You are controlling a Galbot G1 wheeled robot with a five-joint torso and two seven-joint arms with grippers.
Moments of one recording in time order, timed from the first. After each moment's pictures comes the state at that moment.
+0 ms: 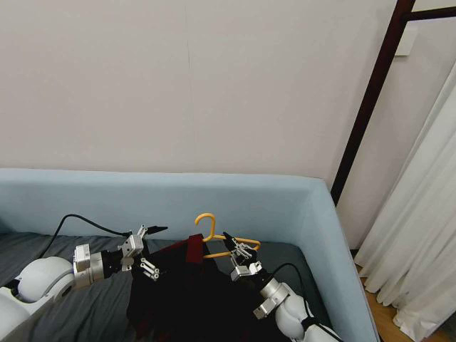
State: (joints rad) left arm 0.97 -0.47 -0.19 -1.68 -0.70 -0.14 0.77; right arm -0.88 1.29 -0.01 1.36 -1.01 0.49 0.44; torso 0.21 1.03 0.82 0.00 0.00
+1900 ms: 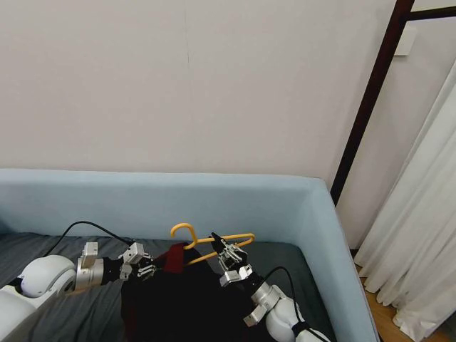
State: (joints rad) left arm 0.92 -0.53 -0.19 -1.58 -0.65 0.06 0.88; right arm -0.90 1.27 -0.11 1.41 -0.75 0.51 0.36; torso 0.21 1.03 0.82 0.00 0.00
